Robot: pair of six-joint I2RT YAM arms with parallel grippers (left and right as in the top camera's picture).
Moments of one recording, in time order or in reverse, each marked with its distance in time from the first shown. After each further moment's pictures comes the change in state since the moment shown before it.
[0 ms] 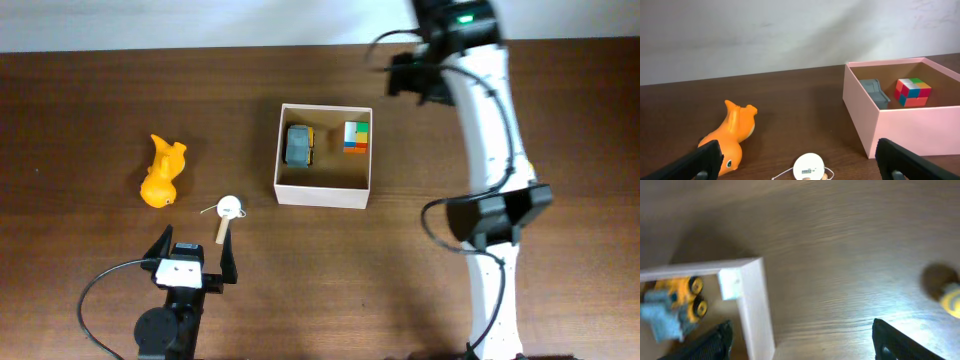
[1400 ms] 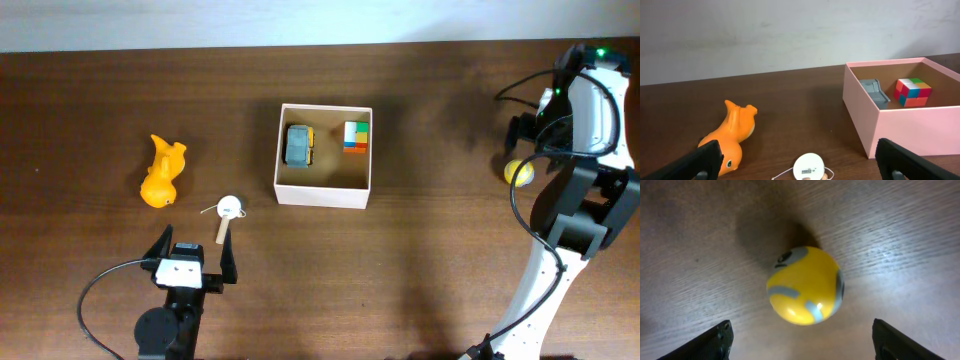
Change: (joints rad) left arm 0.000 0.000 0.000 0.000 0.000 0.000; right arm -0.494 -0.030 -0.586 0.121 -0.011 -0.308
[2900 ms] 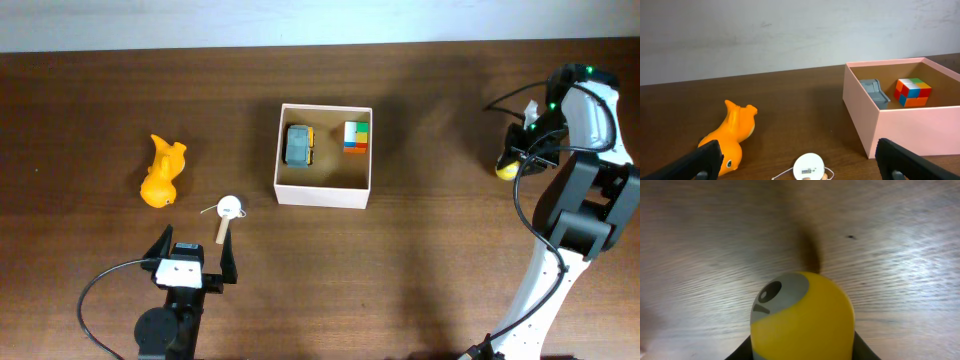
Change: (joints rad) left arm 0.000 0.000 0.000 0.000 0.000 0.000; right arm -0.012 -0.002 -0.149 0.127 -0.167 -0.087
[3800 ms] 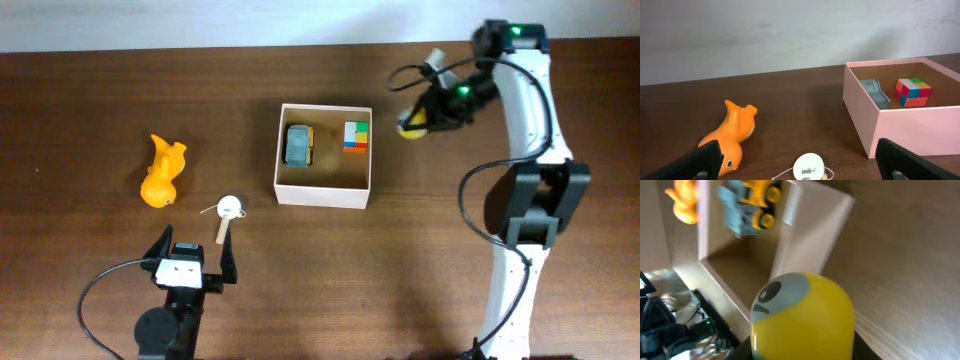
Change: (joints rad) left arm 0.000 0.000 0.000 0.000 0.000 0.000; right arm 0.319 0.000 0.303 -0.206 -0.540 -0.339
